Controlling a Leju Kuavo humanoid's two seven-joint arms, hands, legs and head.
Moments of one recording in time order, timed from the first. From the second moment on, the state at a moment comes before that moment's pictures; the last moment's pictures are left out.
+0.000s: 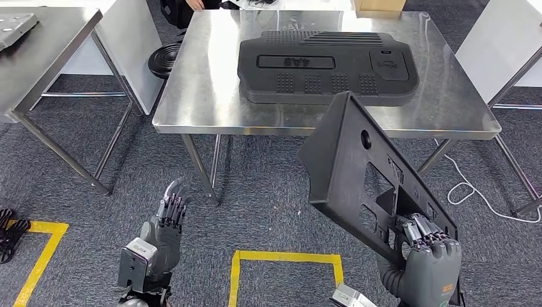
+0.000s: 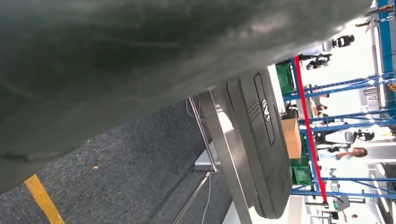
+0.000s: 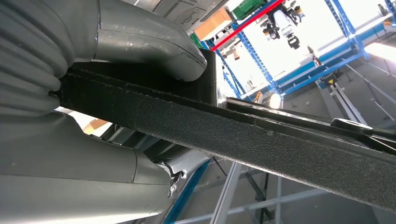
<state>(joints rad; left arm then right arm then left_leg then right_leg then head) 0.19 -0.23 -0.17 -1.65 -0.28 -0.05 -0.43 0.42 -0.04 0.23 -2.13 1.22 -0.69 0.01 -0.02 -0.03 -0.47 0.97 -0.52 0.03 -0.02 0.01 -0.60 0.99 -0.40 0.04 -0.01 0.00</state>
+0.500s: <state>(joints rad) 0.19 -0.23 -0.17 -1.64 -0.26 -0.07 -0.43 0.42 -0.04 0.23 -2.13 1.22 -0.69 0.01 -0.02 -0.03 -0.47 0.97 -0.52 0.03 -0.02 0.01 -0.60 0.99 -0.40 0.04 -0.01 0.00</state>
